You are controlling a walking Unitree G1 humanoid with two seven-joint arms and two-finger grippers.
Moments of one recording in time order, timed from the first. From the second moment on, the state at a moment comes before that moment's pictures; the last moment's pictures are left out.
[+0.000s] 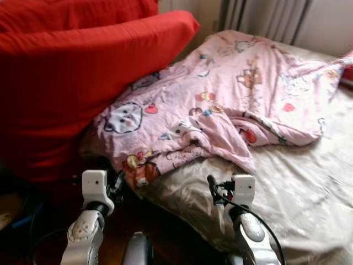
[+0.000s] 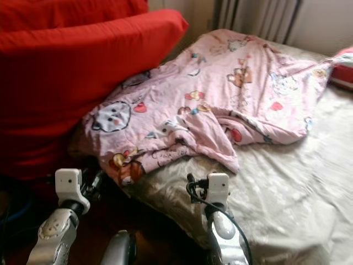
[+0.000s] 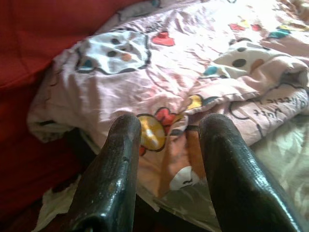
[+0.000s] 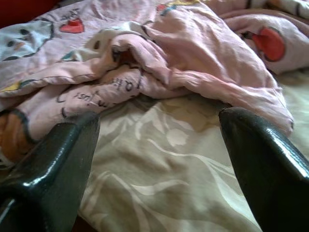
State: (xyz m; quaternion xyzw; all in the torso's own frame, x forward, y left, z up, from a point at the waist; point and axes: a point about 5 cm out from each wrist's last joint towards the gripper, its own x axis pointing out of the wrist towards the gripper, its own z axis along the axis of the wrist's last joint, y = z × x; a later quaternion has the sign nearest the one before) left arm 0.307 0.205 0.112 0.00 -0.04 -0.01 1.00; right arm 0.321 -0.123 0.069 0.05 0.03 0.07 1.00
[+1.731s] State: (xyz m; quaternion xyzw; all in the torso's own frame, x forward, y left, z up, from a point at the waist) left arm 0.306 0.192 0.134 0.00 -0.07 -0.05 1.00; right arm 0.367 -0.121 0.099 0.00 0.06 0.06 1.00
